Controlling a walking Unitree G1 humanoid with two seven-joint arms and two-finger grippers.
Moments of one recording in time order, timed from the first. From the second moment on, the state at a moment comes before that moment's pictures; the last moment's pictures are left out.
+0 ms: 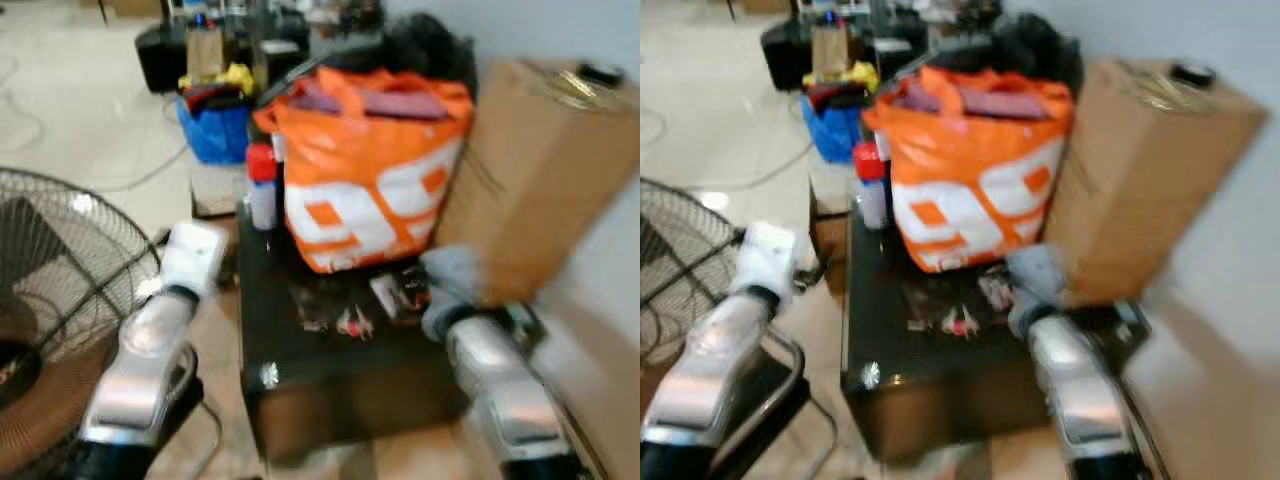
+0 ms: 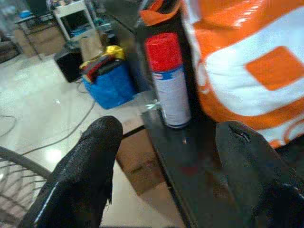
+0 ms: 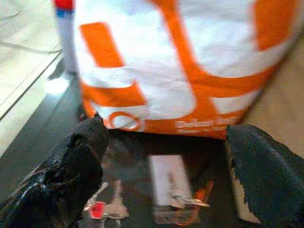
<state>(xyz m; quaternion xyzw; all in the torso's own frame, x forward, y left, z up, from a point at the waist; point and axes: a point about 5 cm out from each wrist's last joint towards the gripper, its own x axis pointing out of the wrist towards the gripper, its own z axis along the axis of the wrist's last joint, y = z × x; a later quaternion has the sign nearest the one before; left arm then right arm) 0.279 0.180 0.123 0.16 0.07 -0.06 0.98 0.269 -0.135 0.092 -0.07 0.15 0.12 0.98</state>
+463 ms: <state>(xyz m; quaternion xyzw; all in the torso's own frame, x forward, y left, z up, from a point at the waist) 0.278 0.172 0.123 0.19 0.06 -0.09 0.98 0.276 -0.137 0.078 -0.04 0.17 0.13 0.98</state>
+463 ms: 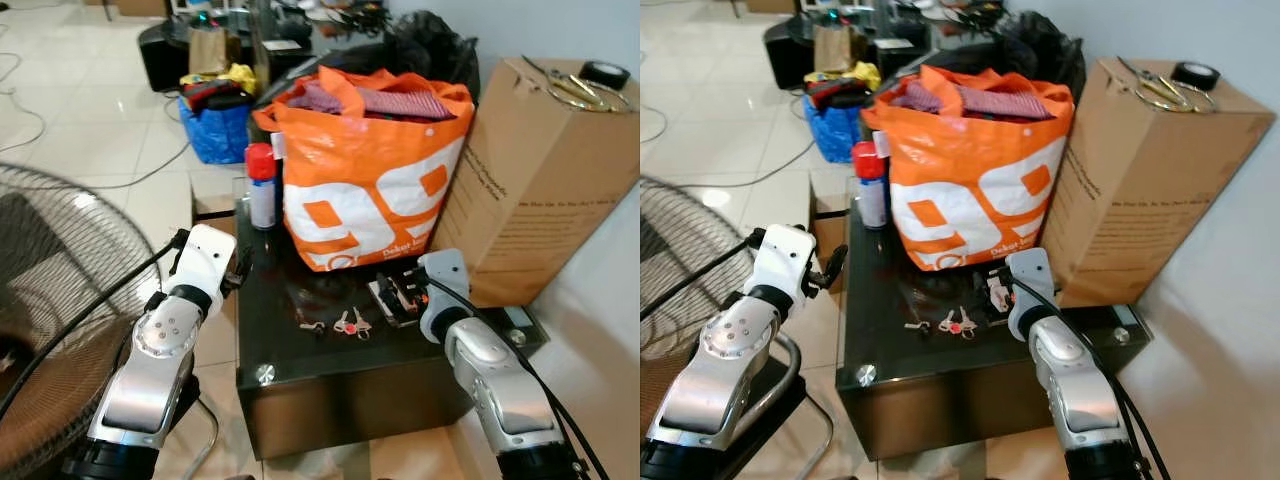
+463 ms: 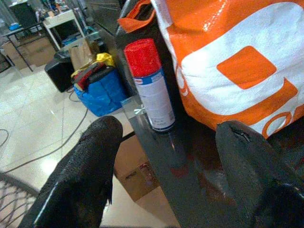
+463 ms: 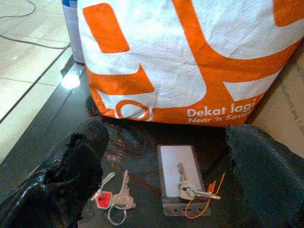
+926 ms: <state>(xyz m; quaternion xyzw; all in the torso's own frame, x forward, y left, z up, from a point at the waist) 0.274 0.171 0.120 0.16 0.05 -0.07 0.98 0.277 -0.135 0.077 -0.03 0.16 0.12 0.98</state>
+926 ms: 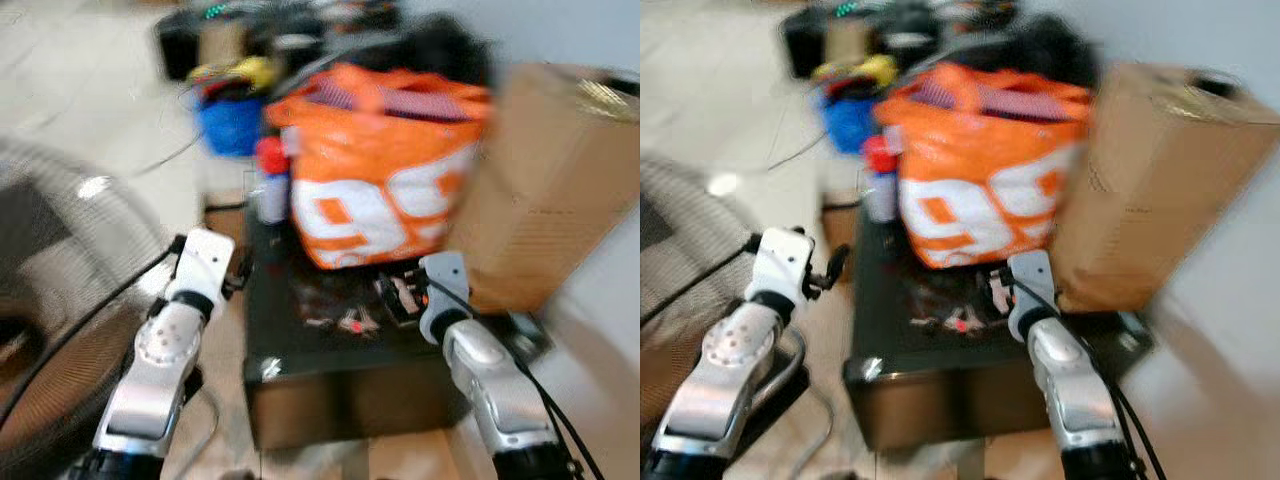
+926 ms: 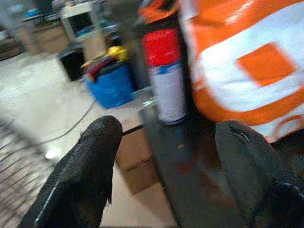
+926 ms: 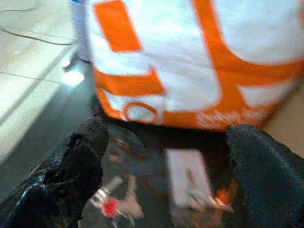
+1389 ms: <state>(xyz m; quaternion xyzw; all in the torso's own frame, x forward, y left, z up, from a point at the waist) 0.275 0.172 0.121 0.15 0.04 -0.07 0.99 0.279 -0.148 0.080 -0.01 0.15 0.08 0.99</state>
